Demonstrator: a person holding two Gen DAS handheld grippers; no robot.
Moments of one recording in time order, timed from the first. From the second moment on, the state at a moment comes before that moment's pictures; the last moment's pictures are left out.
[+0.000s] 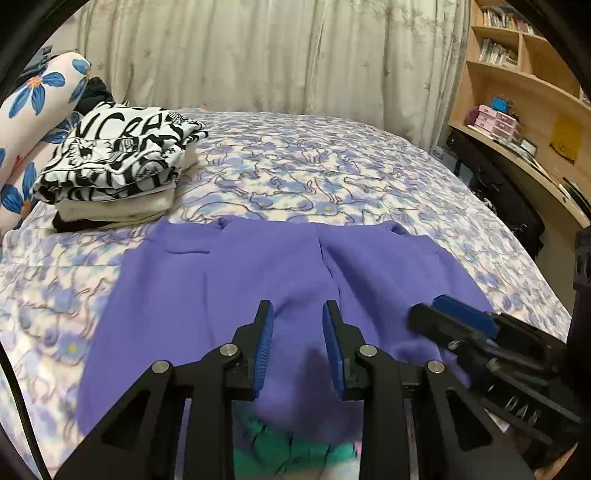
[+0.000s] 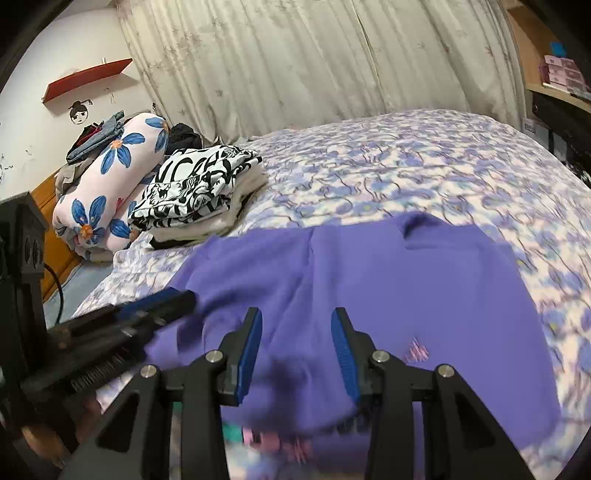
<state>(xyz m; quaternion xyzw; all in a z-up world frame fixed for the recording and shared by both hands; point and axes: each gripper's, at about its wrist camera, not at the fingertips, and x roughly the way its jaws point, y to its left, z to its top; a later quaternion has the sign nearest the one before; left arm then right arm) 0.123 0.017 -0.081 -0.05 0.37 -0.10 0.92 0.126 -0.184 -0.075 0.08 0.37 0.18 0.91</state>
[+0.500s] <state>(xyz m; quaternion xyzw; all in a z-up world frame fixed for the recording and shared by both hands) 0.128 0.006 -0.141 -0.02 0.43 -0.07 0.90 0.129 -0.231 -0.140 0.18 0.45 0.15 0.86</state>
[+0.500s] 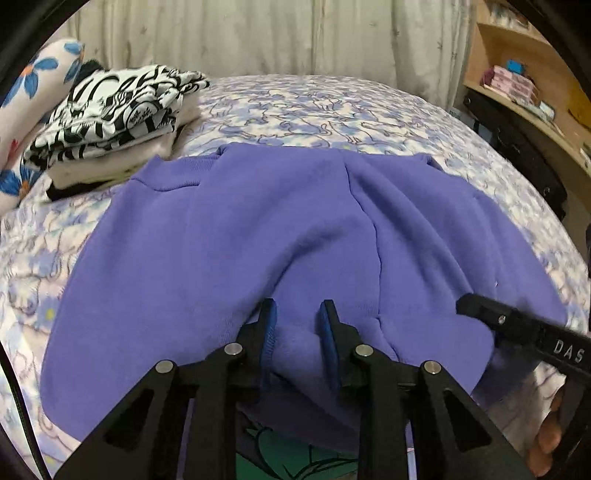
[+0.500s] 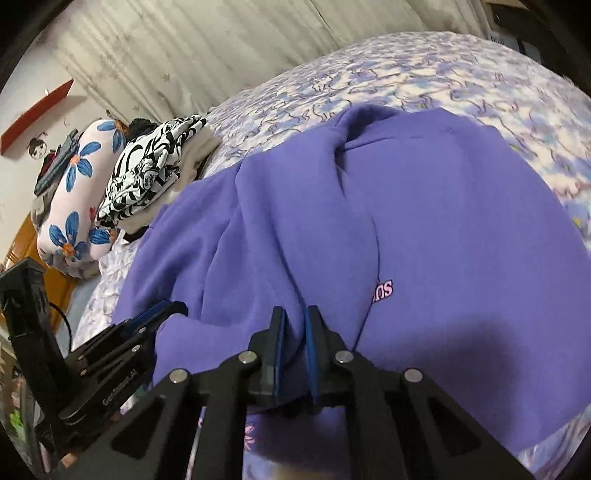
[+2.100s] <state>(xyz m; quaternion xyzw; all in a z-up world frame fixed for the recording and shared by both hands) -0.012 0.109 -0.110 -0.18 0.49 -0.07 0.85 0.021 -0.143 -0.086 0.09 0.47 0.19 0.86</state>
